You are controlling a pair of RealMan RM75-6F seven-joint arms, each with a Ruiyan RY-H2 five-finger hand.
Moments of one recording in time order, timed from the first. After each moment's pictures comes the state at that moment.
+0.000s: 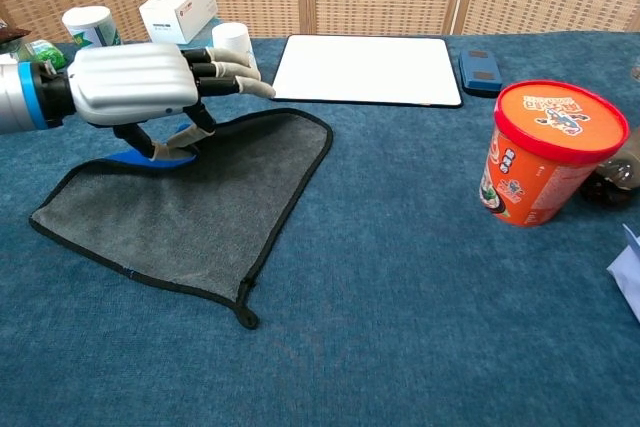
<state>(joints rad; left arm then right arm) -0.89 -1.78 0.29 -0.35 1.89 1.40 -0.41 0.07 -1.09 0.14 -1.69 -1.32 1.44 -0.01</state>
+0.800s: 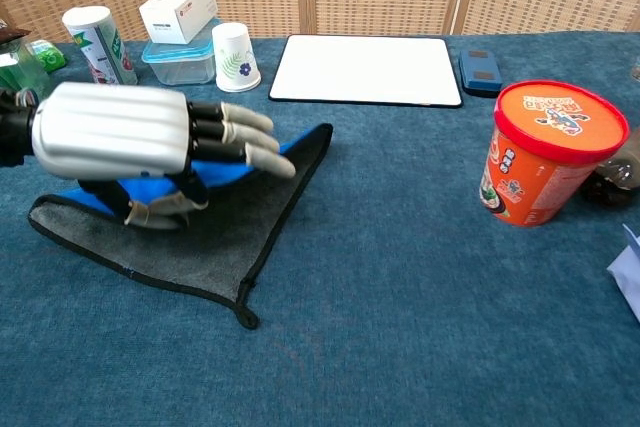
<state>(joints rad) -0.99 -1.51 0.37 -0.92 2.04 1.37 -0.22 0.07 -1.09 0.13 -1.70 -1.35 1.45 -0.02</state>
